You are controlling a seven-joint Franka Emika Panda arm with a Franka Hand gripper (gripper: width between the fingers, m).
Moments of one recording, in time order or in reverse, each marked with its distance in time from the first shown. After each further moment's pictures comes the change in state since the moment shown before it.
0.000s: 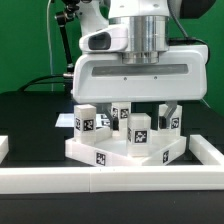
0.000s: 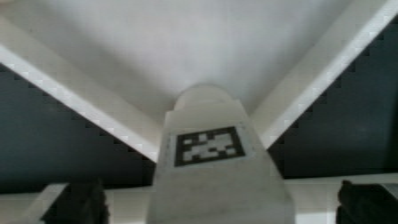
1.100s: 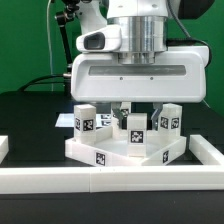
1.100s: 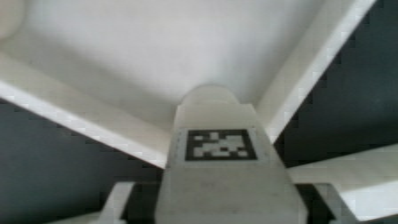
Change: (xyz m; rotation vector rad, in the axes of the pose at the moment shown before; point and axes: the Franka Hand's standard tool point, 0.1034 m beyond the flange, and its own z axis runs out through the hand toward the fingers) arm 0.000 0.000 0.000 0.003 0.000 0.387
